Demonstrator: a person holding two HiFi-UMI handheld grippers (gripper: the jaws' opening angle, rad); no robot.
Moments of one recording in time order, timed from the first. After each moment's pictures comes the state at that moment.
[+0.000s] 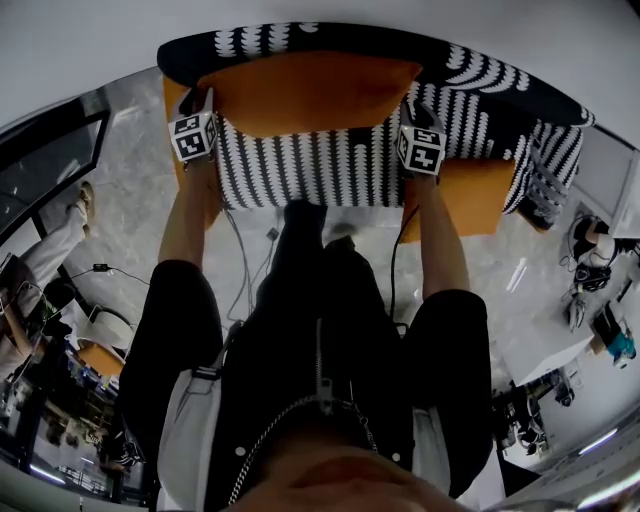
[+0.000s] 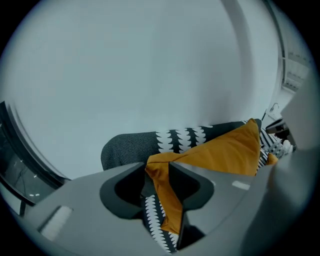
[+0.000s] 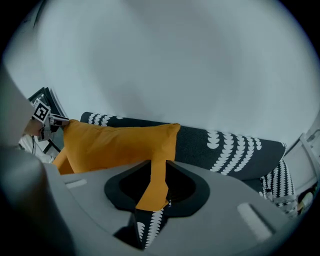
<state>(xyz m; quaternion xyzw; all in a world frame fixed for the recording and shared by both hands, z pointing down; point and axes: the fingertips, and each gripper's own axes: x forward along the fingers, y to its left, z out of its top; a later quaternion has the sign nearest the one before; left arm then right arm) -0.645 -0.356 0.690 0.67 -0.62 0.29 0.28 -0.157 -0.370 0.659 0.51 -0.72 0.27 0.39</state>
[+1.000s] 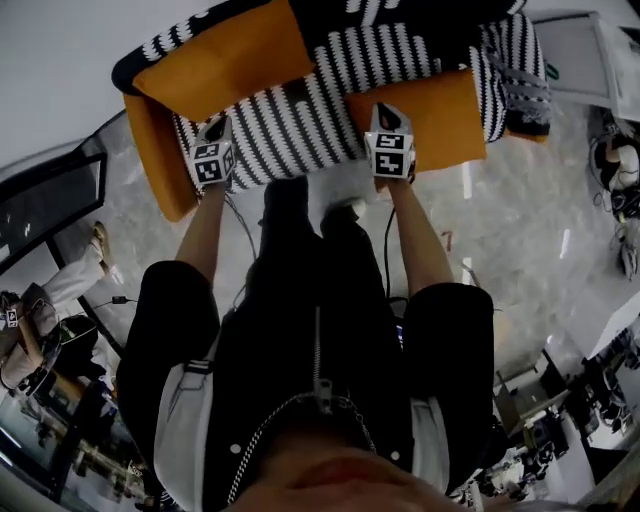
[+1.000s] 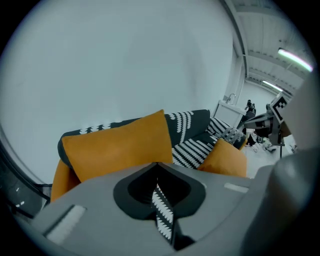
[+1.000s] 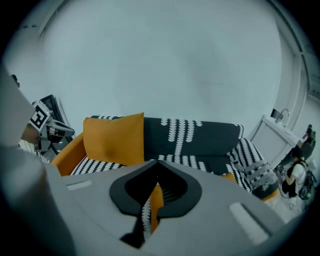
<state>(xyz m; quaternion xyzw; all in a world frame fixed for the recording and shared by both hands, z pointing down) -0.346 -0.113 0.611 0.78 -0.50 0.30 0.24 0.017 -0.078 0.566 0.59 -0.71 0.24 0.31</state>
